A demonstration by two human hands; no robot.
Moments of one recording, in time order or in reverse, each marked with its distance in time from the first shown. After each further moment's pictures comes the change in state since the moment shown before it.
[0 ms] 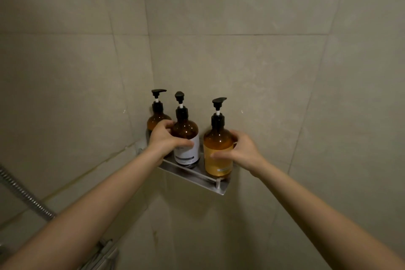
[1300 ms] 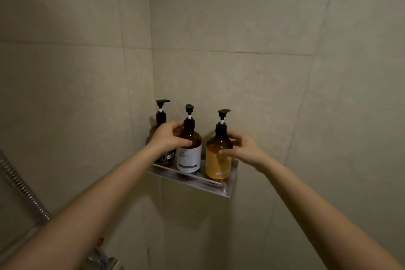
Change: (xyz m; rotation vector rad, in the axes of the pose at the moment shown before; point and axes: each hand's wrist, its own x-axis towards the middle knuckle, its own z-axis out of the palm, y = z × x) left_hand 0.022 0.013 -0.029 0.132 -0.238 0.245; right_hand -0.004 -0.032 -0.003 -0.063 -0.040 0.065
